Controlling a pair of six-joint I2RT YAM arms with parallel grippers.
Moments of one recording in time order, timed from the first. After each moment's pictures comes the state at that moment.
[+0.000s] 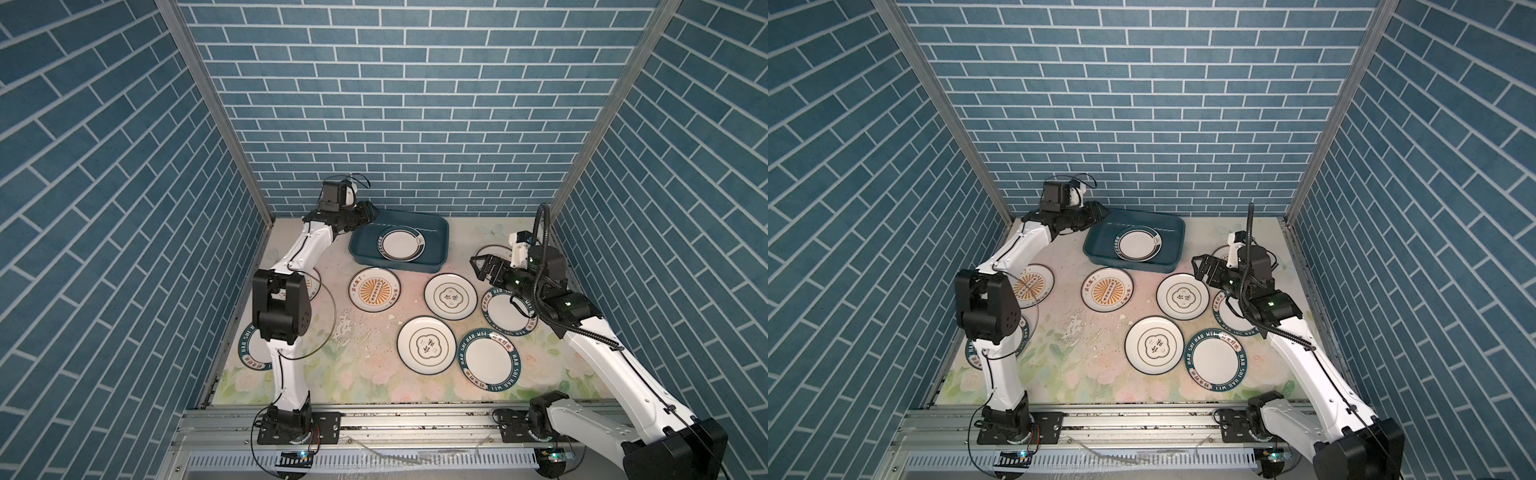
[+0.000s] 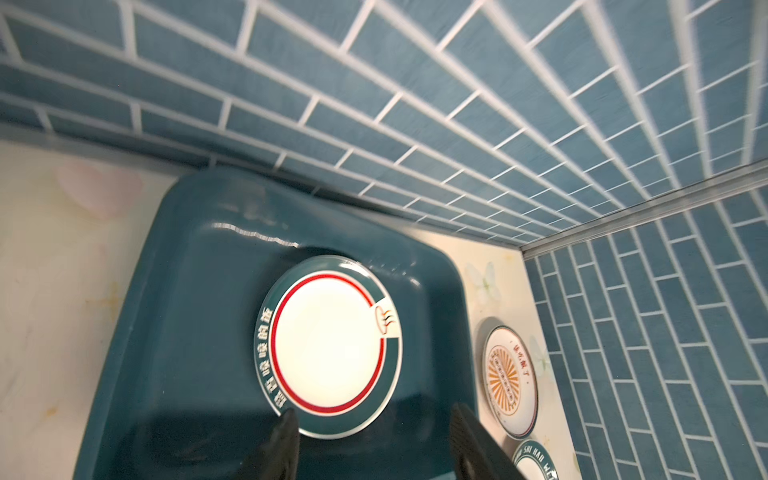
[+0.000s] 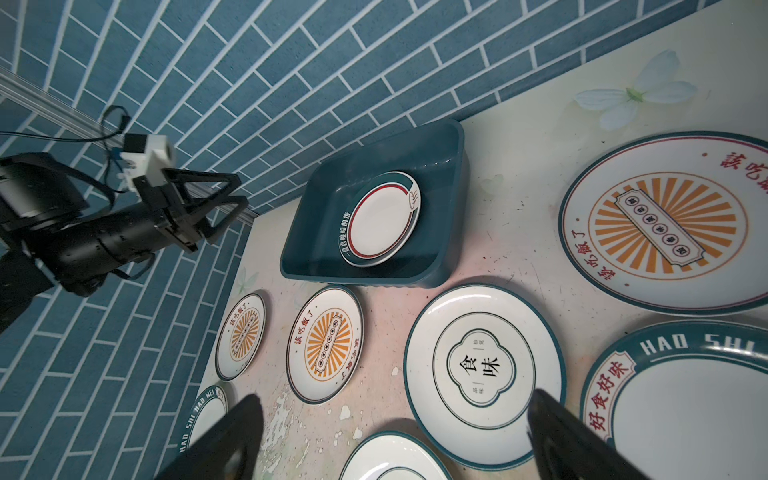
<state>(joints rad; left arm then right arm) -0.18 1.95 1.79 -0.38 0.42 -0.52 0.36 1.02 0.94 -0.38 -0.20 0.58</state>
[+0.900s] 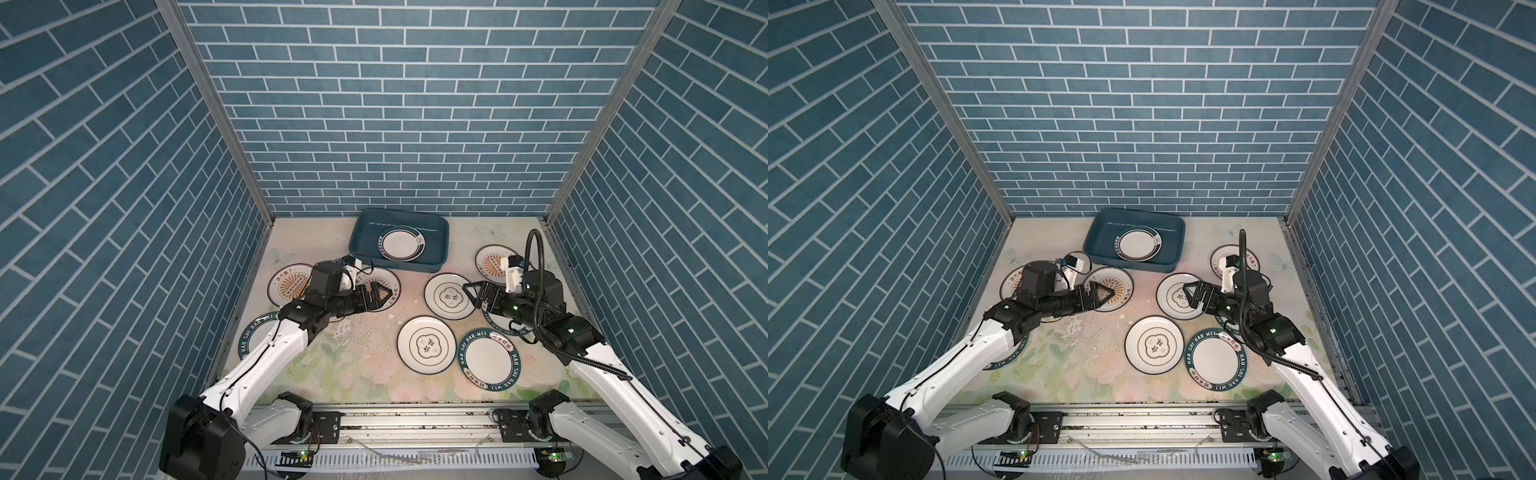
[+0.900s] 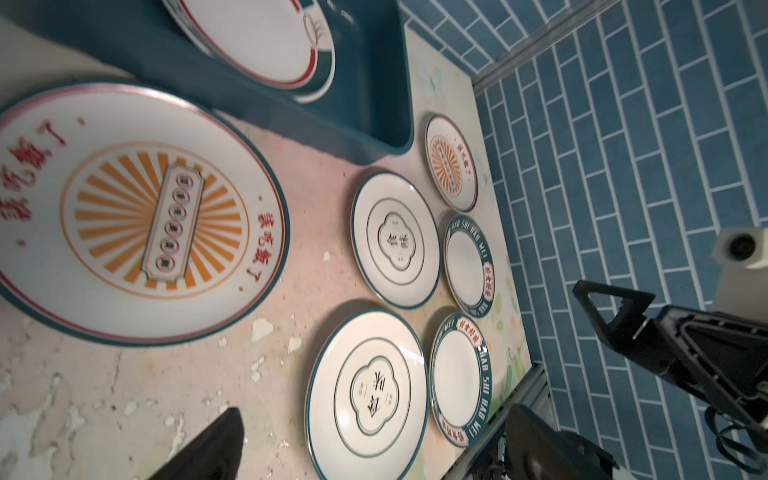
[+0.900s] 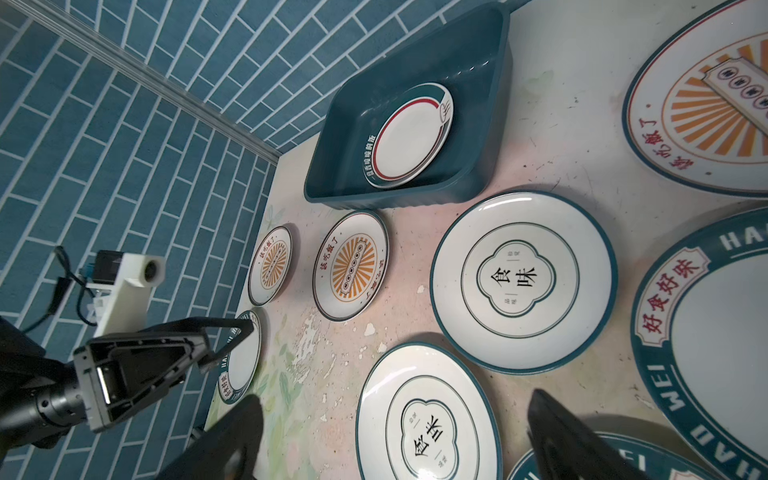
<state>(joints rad) -0.42 1.08 0.72 -0.31 0.47 -0.66 0.48 0.86 0.76 -0.42 -0.25 0.67</state>
